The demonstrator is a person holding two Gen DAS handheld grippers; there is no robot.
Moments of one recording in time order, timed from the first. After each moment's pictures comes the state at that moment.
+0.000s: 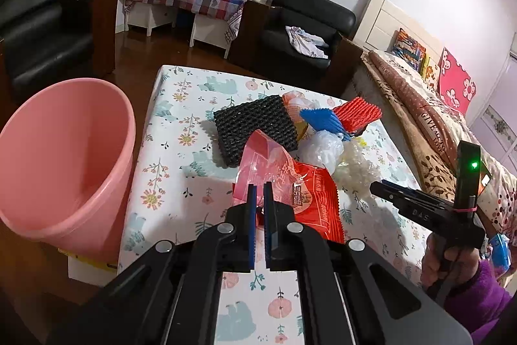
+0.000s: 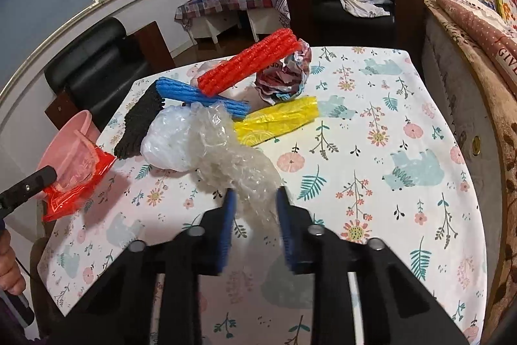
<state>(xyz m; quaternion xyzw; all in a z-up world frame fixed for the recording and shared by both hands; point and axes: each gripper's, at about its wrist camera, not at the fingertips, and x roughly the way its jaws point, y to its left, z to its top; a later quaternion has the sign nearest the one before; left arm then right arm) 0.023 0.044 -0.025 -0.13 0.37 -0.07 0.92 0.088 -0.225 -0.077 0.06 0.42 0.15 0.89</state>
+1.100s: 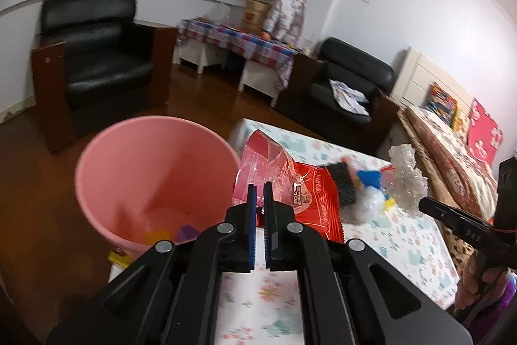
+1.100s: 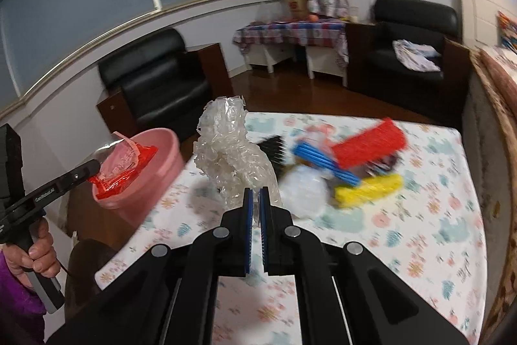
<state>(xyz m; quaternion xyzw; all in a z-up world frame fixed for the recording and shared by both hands) -0.034 0.129 0.014 -0.16 0.28 0.05 0.95 0.044 -0.136 0.013 0.01 0.34 0.26 0.90</state>
